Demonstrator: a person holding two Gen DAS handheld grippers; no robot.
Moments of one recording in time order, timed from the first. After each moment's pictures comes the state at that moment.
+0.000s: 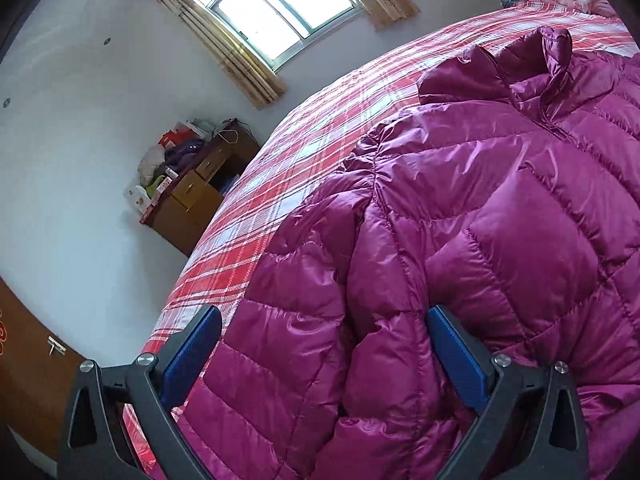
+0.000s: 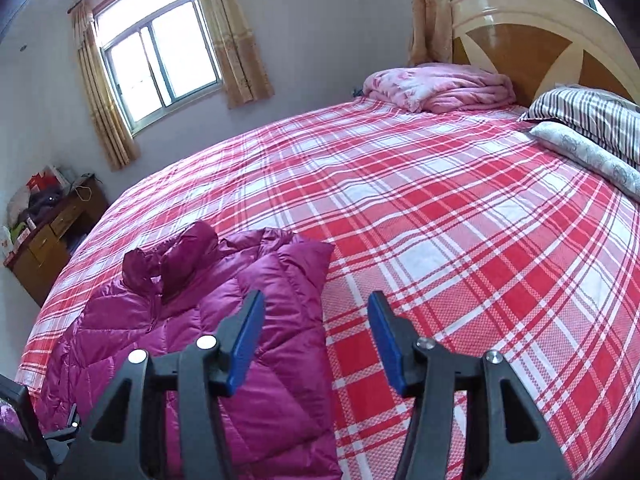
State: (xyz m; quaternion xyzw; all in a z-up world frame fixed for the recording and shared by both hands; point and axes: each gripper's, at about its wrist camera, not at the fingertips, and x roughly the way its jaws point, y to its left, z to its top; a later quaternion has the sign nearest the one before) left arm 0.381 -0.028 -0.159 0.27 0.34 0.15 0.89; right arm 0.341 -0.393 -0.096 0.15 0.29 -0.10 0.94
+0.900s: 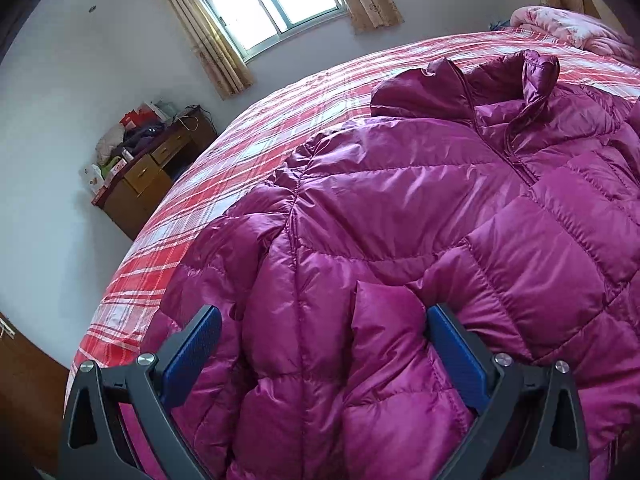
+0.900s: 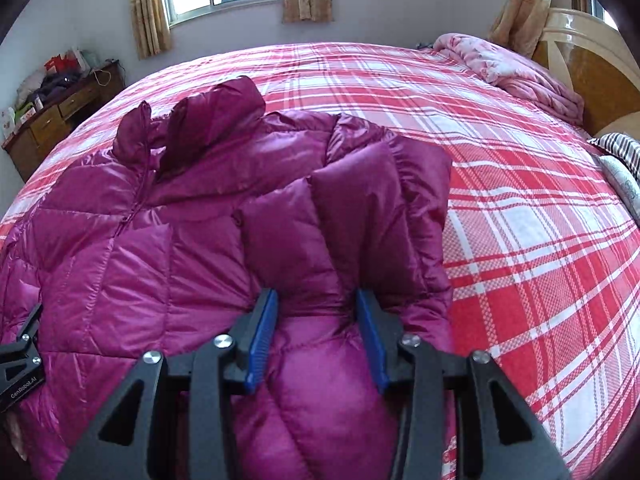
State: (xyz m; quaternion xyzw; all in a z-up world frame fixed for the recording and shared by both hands) left arm 0.412 -0.051 -0.174 0.20 0.36 0.08 0.91; right arm 0.399 -0.331 -0.172 0.02 0.42 -0.06 0.90
